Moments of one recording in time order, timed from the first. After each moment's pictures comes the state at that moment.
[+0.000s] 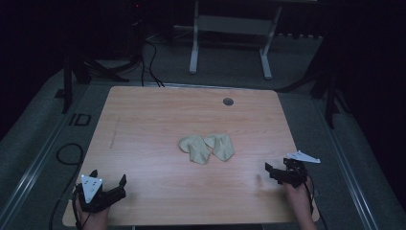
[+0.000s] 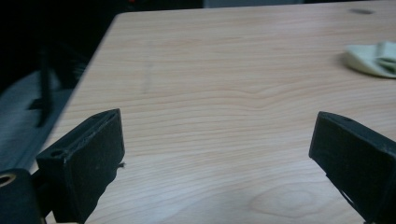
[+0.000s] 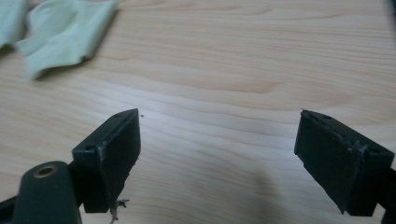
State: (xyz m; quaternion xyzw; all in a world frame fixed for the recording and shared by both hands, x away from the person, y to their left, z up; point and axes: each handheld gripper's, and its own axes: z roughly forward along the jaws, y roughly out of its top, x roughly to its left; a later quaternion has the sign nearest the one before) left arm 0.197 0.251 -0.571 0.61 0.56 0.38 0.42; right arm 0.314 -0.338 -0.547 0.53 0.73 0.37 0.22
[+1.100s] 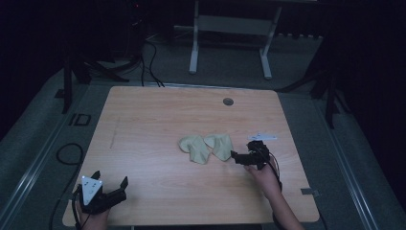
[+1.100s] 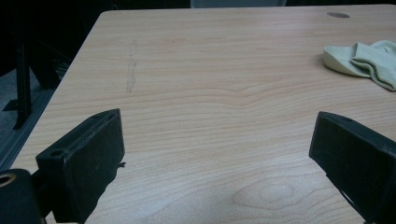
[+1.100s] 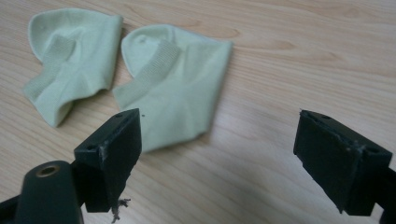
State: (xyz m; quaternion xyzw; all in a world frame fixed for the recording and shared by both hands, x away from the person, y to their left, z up) left arm 0.193 0.251 -0.572 0.62 0.55 0.36 0.43; right arm 0.370 -0.227 -0.534 0.47 0.78 0.37 0.17
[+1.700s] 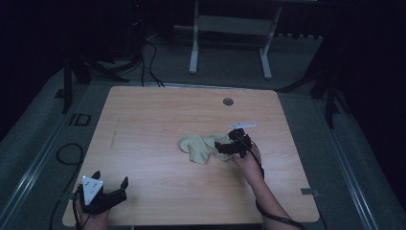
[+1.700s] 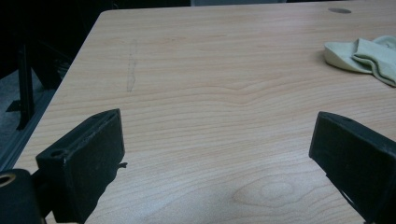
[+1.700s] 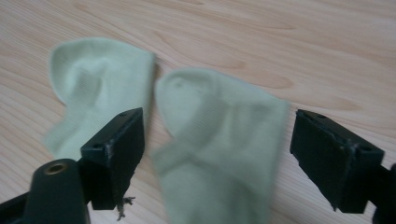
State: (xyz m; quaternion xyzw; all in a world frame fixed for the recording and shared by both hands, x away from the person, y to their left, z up) left arm 0.193 0.250 -0.571 0.62 0.55 0.37 0.42; right arm 0.404 -0.169 -0.527 0.45 0.80 0.35 0.15
